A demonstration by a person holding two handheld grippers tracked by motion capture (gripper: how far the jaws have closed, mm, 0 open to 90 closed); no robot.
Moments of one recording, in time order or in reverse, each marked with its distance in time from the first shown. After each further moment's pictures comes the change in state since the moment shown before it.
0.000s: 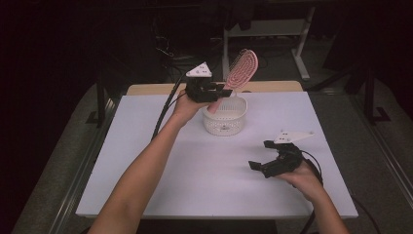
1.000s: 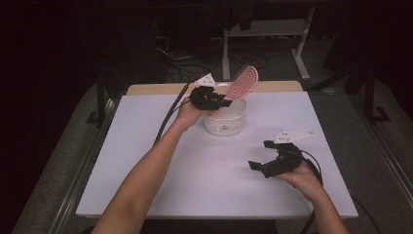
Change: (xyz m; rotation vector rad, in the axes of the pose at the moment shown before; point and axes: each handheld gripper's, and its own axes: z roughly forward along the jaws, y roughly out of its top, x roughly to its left) left arm 0.008 -0.033 0.025 0.121 0.003 -0.001; right arm 0.000 0.000 0.001 0.002 0.002 -0.001
